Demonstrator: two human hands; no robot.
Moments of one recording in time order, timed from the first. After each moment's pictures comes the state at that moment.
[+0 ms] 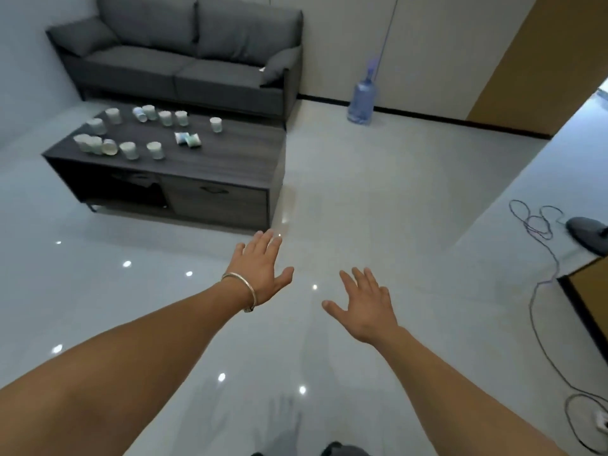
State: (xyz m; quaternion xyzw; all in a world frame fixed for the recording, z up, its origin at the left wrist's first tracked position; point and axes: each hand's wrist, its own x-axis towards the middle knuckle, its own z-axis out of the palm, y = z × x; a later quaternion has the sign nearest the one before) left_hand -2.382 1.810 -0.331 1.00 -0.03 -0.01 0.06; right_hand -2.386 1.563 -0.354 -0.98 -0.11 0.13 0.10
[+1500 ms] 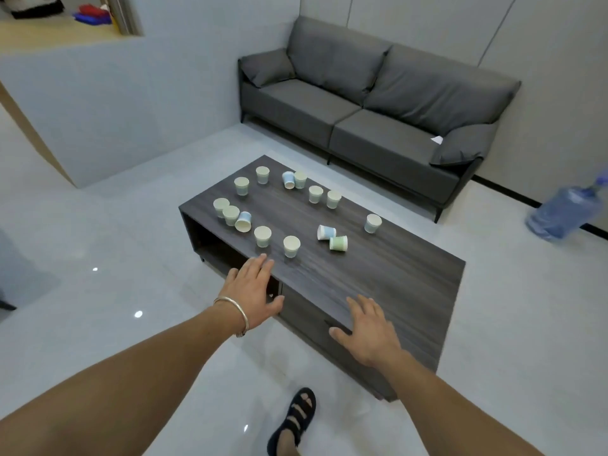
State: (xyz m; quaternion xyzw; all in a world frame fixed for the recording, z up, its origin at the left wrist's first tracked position) left_hand -1.944 2.437 -0.367 0.97 0.23 -0.01 0.09; right_hand -1.812 2.204 -0.386 -0.92 -0.31 0.22 0.03
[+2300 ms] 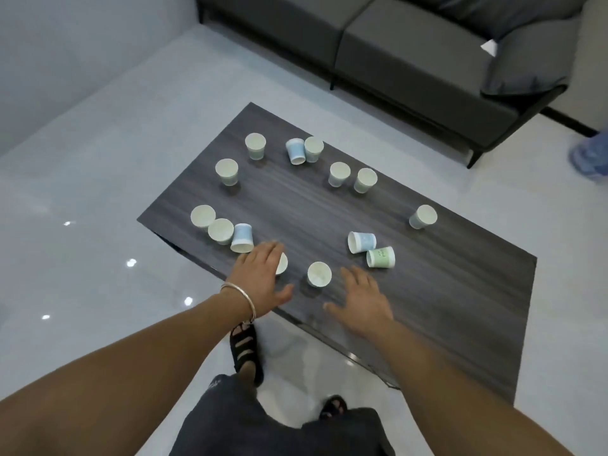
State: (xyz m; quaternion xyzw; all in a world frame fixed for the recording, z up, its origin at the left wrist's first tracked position) left_hand -1.705 2.725 -0.478 0.97 0.15 -0.09 0.19; right_hand -1.603 2.519 -0.487 -0.92 -0.24 0.31 0.01
